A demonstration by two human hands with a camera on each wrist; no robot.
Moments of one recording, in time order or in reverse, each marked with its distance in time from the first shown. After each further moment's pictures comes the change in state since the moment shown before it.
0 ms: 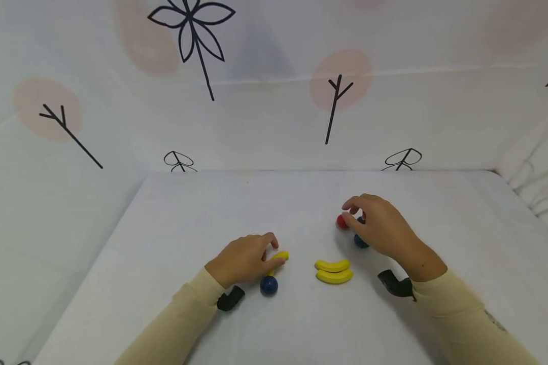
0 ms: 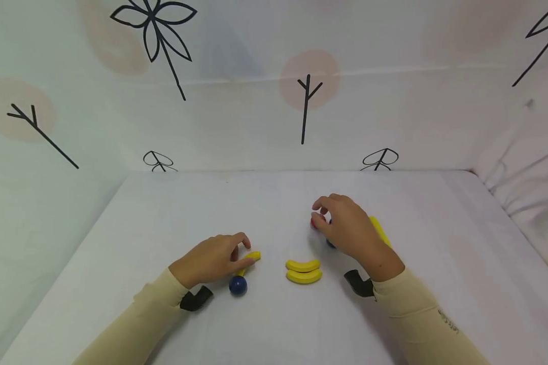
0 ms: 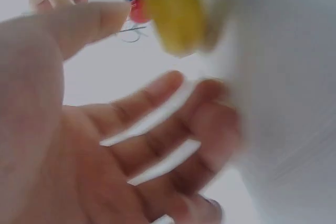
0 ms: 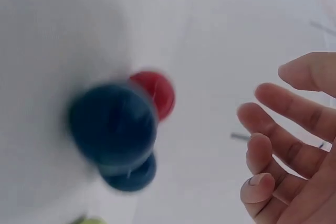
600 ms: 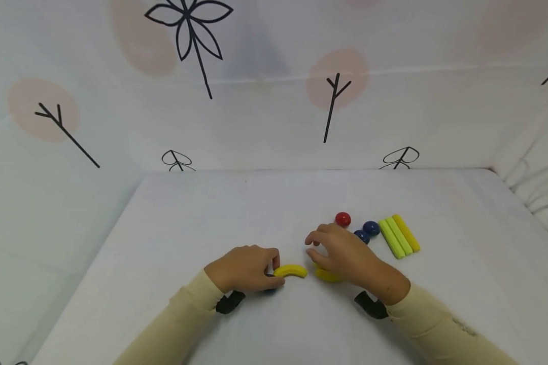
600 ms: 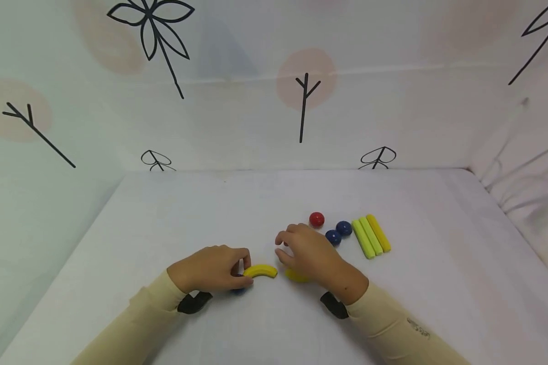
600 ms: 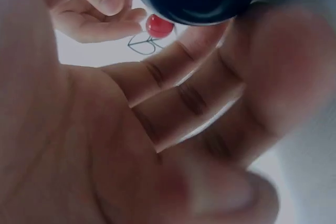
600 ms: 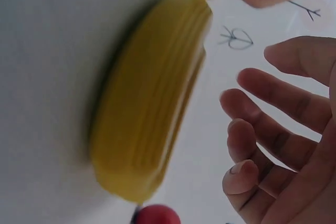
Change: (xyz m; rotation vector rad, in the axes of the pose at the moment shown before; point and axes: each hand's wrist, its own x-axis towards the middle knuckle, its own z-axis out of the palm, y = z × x) left_hand -0.010 0.008 0.000 0.017 -0.156 0.064; right_hand -0.018 -0.050 0.047 -0.071 -0.216 -0.112
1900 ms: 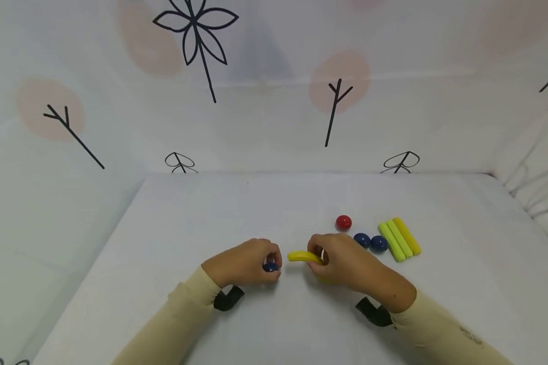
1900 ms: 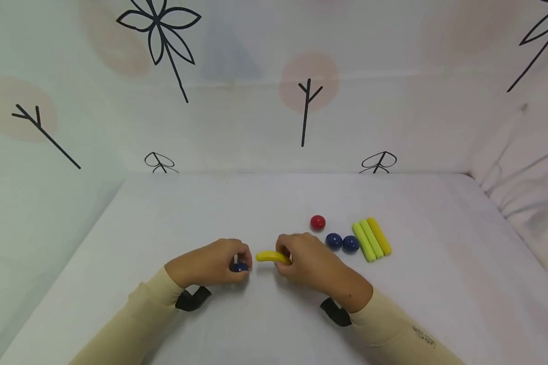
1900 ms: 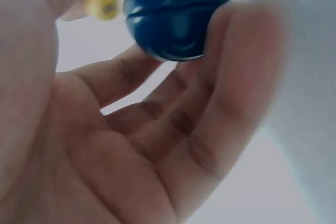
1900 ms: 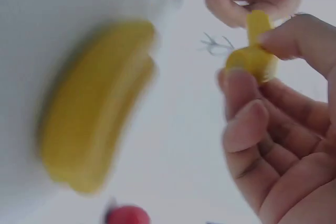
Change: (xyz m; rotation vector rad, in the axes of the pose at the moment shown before) left_hand 0.002 -0.004 -0.014 -0.150 0.025 0.124; right_hand -0.010 -0.007 -0.010 0.220 -0.044 -0.055
